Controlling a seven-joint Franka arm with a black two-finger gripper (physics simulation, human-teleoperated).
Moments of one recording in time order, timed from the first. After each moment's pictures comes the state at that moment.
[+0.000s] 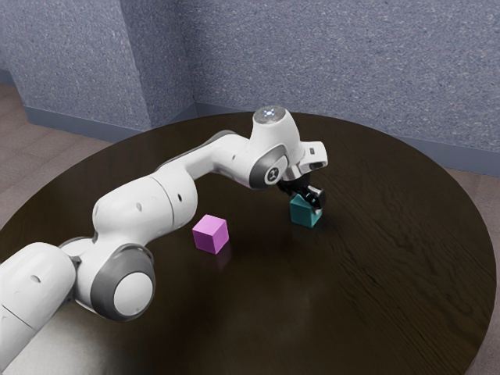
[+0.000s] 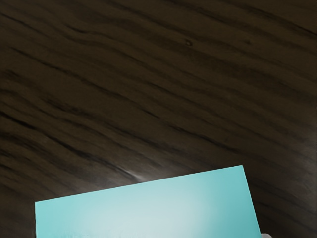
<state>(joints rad) -0.15 1.31 -0.22 -0.49 0.22 2.11 -0.01</state>
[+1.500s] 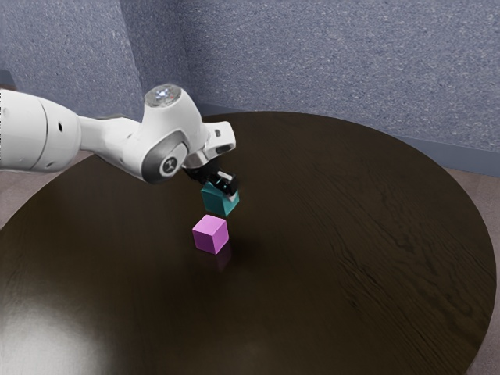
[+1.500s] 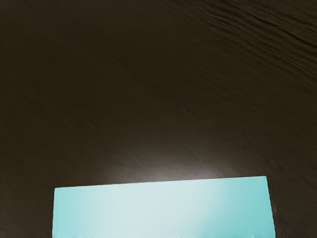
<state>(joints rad) 0.01 0.31 -0.07 -1.92 0.13 2.61 -0.07</state>
